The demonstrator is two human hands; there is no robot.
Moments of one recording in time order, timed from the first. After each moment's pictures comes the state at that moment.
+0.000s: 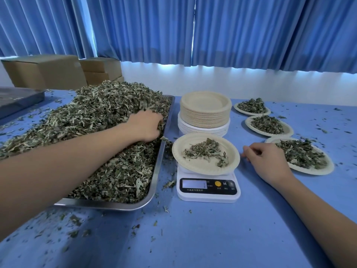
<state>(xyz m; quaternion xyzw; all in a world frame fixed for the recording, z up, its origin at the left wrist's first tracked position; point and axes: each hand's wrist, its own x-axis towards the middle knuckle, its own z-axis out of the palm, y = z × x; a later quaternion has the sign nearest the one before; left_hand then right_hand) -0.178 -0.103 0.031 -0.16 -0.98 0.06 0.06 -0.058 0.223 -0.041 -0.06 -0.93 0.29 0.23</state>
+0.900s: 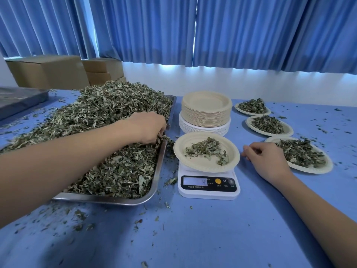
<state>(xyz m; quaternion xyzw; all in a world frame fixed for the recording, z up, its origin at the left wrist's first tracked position) -0.140 -0.103 0.051 -0.22 -0.97 0.08 0.04 -0.056 0.220 -0.039 -0.07 -0.93 0.30 0.22</state>
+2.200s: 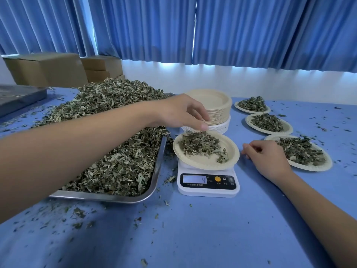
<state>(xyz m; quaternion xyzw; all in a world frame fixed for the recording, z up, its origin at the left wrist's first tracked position) -0.122 -0.057 0.085 -0.33 -0.88 -0.32 -0.12 -0.054 0.222 -0.039 -0.05 -0.93 0.30 0.22</state>
